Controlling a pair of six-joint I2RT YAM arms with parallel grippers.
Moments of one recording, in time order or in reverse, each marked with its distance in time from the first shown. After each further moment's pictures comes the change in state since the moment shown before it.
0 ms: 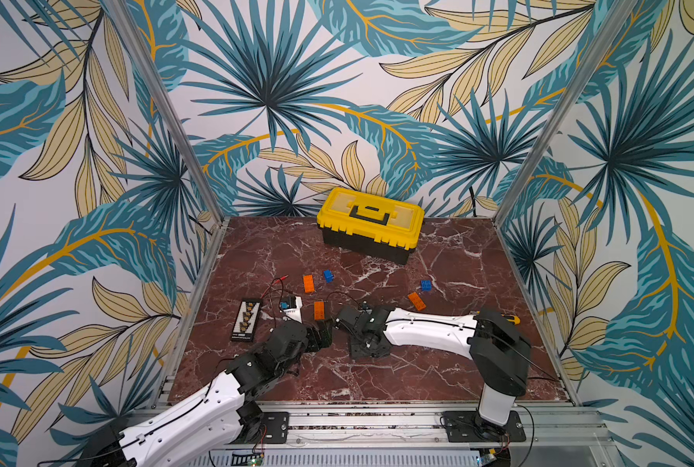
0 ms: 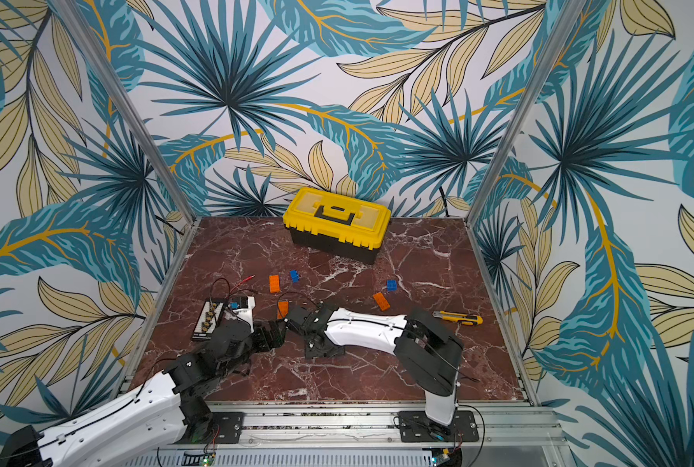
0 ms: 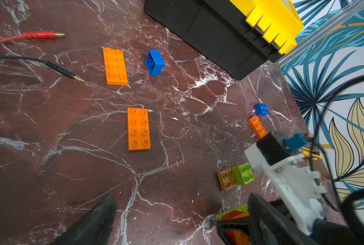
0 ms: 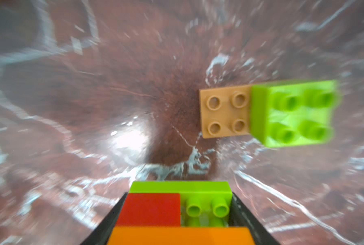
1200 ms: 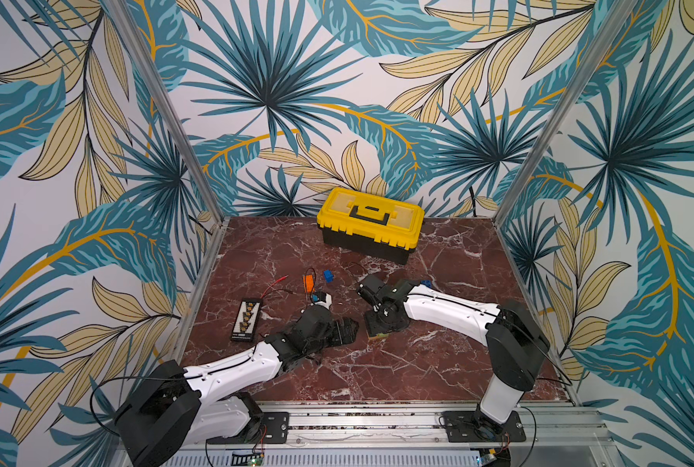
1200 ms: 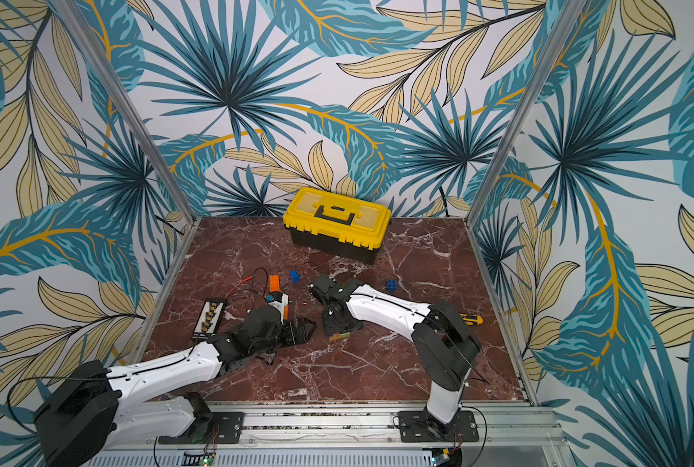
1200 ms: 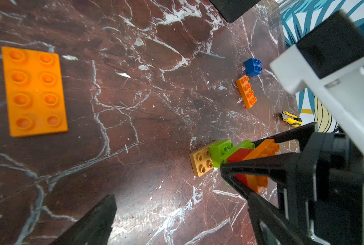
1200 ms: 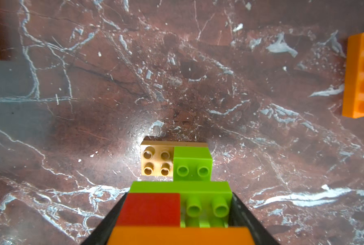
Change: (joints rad) left arm -0.002 0.432 0.115 0.208 0.265 -0.087; right arm -0.226 -0.017 0.030 -0.049 -0.051 -0.356
